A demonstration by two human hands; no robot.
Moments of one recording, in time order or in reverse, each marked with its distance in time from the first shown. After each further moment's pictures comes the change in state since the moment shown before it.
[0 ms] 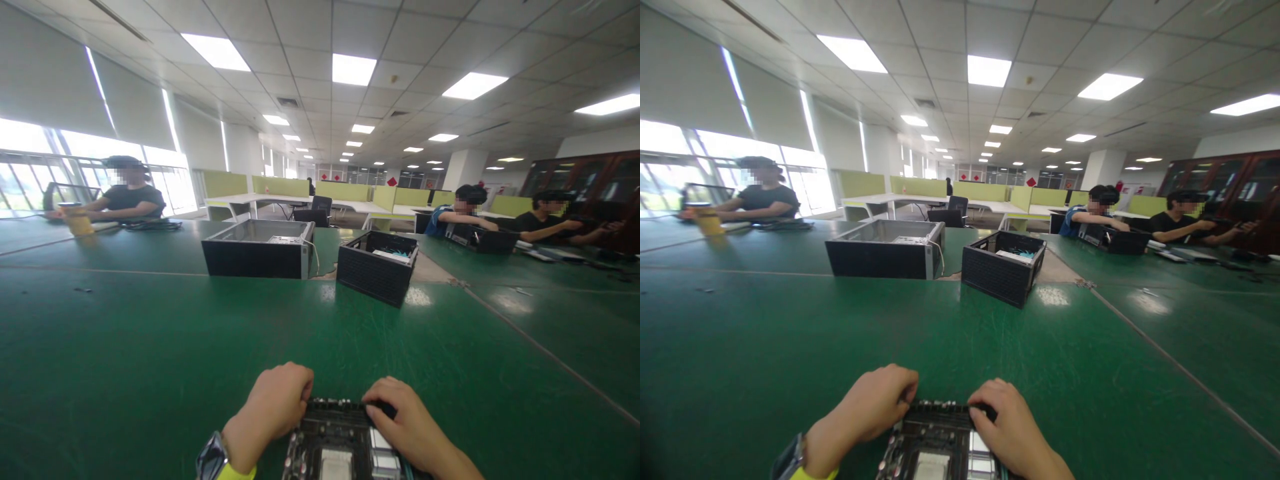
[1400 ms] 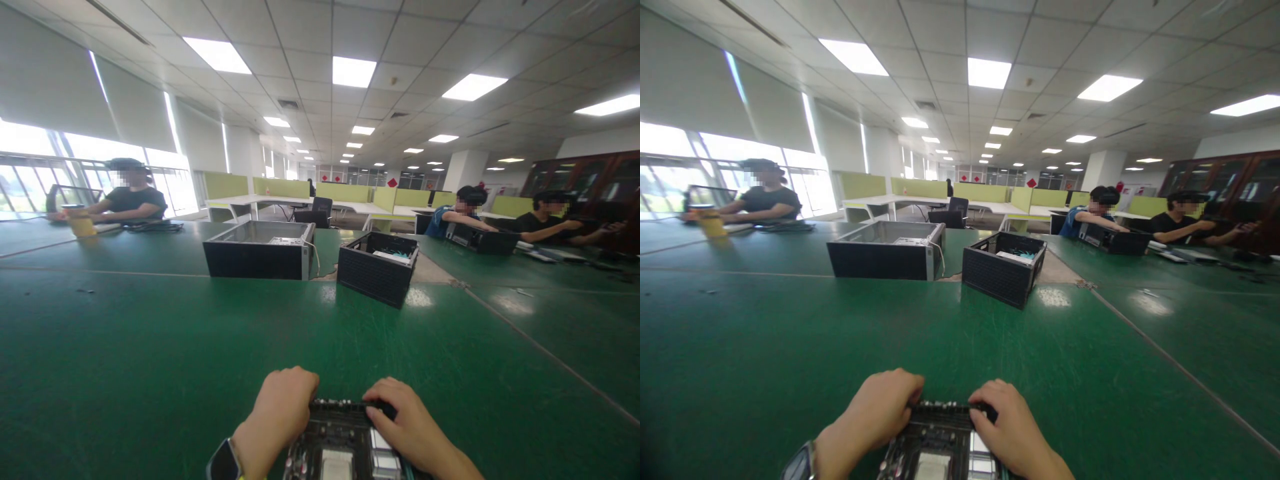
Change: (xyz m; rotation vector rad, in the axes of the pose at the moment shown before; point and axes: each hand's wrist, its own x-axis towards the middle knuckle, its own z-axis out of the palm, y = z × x) left_hand -0.004 0.016 -0.004 0.127 -0.027 0.006; right_hand 0.000 0.001 0.001 -0.015 0.005 0.011
